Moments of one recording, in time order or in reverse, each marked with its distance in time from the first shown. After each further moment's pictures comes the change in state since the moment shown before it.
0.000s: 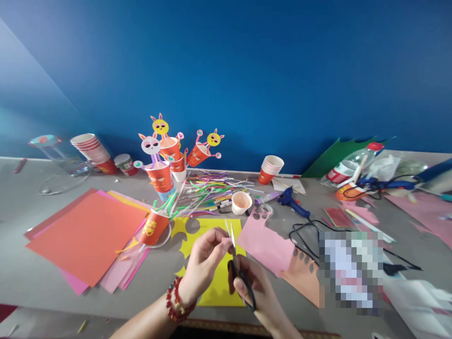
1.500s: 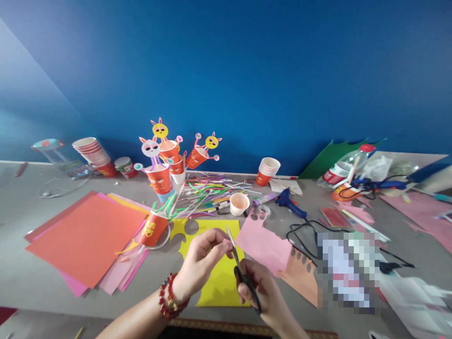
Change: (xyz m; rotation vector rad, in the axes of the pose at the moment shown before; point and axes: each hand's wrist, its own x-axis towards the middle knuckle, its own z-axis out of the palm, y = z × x) left_hand 0.003 0.020 -0.002 0.082 -0.109 0.008; right_hand -0.010 -0.004 -0.014 -0.112 0.037 0.052
